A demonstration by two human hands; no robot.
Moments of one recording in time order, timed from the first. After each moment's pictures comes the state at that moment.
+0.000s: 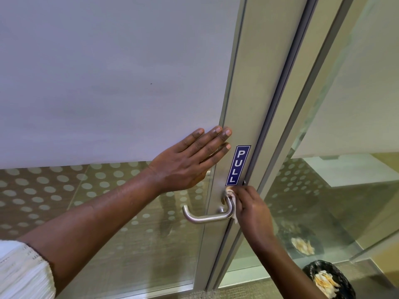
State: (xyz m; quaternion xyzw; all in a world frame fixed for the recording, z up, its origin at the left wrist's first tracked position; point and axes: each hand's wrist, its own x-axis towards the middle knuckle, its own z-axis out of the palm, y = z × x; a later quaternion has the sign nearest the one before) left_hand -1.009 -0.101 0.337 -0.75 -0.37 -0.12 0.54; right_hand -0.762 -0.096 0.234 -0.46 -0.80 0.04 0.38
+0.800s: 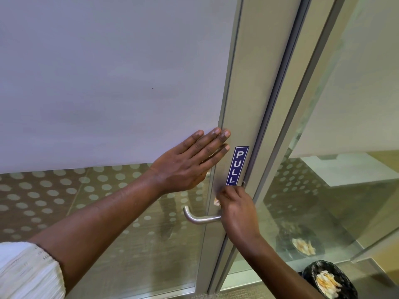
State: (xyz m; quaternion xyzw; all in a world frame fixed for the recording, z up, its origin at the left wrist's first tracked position) left_hand -1.009 -0.101 0.338 -0.75 -0.37 -0.12 0.54; right_hand -0.792 -0.110 0.245 -0.45 -0.85 -0.08 0.26
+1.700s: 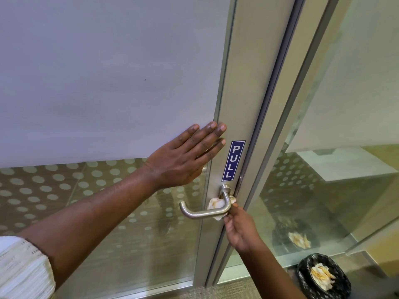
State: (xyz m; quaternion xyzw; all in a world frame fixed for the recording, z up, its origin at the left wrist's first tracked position) left_hand -1.009 -0.100 0.336 -0.74 -0.37 -0.13 0.54; right_hand -0.790 -0.100 0.194 -0.38 -0.14 0.75 0.53
